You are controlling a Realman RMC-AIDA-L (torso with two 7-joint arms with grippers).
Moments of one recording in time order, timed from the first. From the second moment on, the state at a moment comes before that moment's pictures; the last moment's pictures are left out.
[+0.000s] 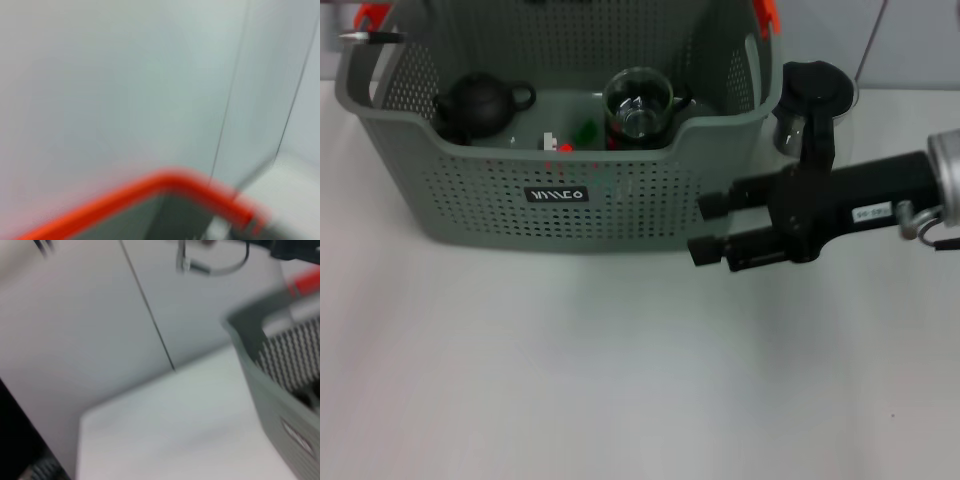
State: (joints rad) left arm -0.80 -2.06 0.71 1.14 2.20 1.37 -2.08; right arm 0.68 2.07 -0.95 -0.90 -1.97 -1.69 1.83
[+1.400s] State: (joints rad) left arm -0.53 -2.13 0.62 1.05 2.33 1.83 -1.57; right arm 0.53 2.09 -0.90 -0.70 -2.00 -1.63 1.32
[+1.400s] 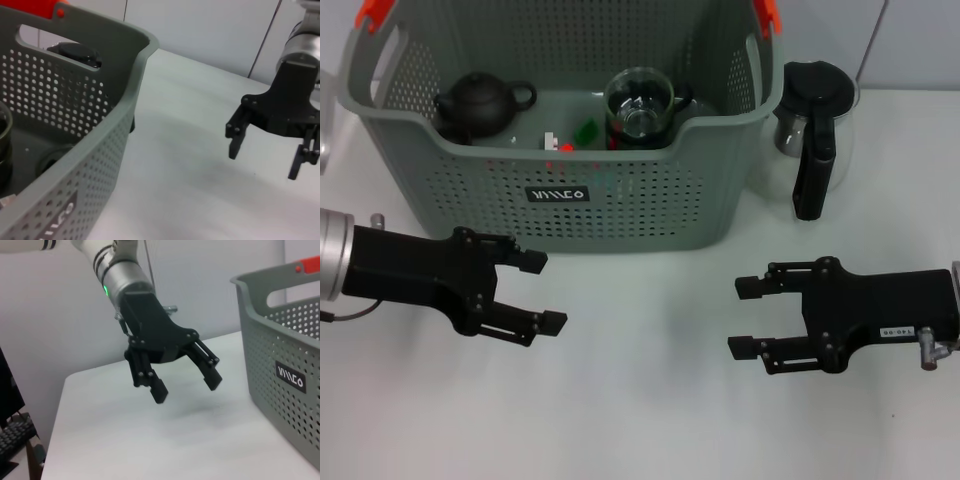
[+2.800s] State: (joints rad) left arm -0.56 -2.12 0.63 1.01 2.40 1.89 -1.59; right arm 0.53 2.09 -0.89 -0.61 -2.01 -1.68 1.14
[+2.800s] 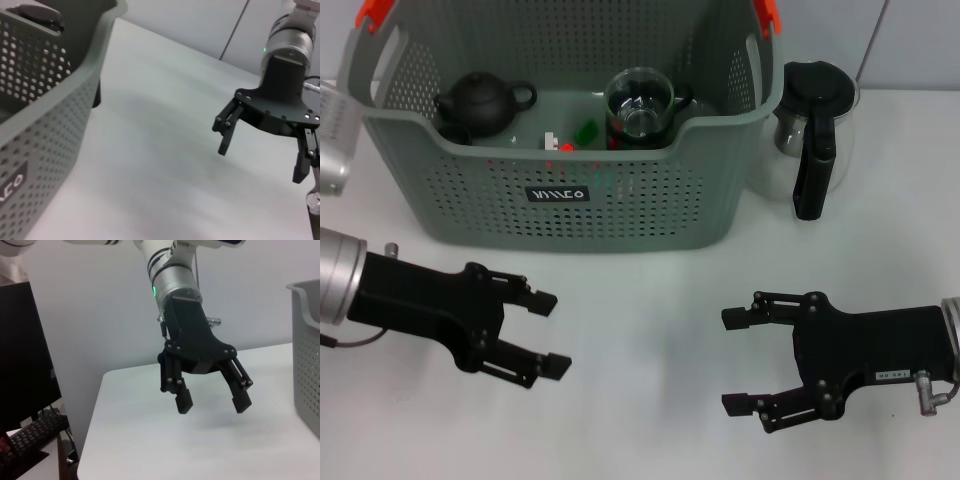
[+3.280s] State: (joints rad) left arm -0.55 -2.13 0.67 1.01 2.40 1.90 -1.59; right arm 0.53 2.09 -0.89 -0.61 -2.01 -1.68 1.14
